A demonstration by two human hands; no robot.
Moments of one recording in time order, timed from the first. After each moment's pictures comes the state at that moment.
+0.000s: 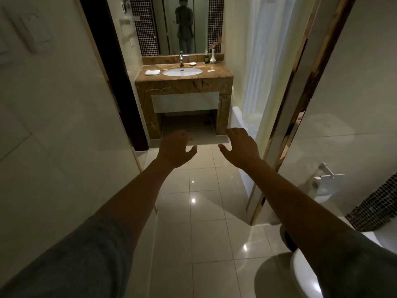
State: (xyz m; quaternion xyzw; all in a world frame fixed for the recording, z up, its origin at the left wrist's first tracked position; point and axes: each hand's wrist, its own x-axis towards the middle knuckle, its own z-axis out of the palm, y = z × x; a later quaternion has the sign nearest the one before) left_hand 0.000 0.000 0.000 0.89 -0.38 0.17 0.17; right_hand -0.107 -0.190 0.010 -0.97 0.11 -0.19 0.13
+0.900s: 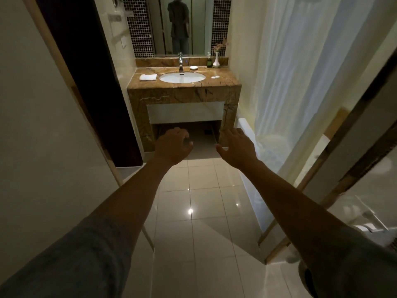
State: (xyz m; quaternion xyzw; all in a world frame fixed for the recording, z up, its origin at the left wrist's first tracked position) left_hand 0.312 -0.055 0.000 0.90 -0.37 0.14 0.20; right_hand 0.205 -0.249 -0.002 -0.96 0.11 -0.22 0.13
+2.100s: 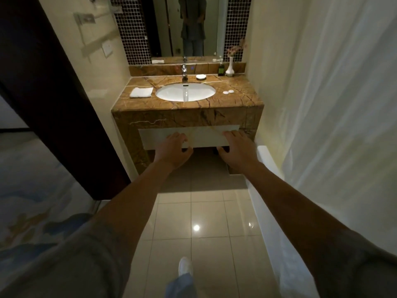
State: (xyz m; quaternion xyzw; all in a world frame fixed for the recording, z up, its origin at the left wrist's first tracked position) left_hand 0.742 -0.284 -0.028 0.92 -0.31 0.12 0.21; right_hand 0.643 -0.488 -0.021 -0.97 0.09 -0.19 0.13
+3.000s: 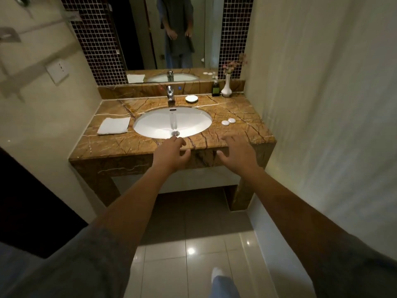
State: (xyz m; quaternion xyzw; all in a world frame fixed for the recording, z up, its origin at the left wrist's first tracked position) left_hand 1.118 -0.450 -0.033 0.92 -0.31 0.09 0.19; right_hand 1.006 -0.649 -0.034 -0.96 0.15 -0.18 0.12
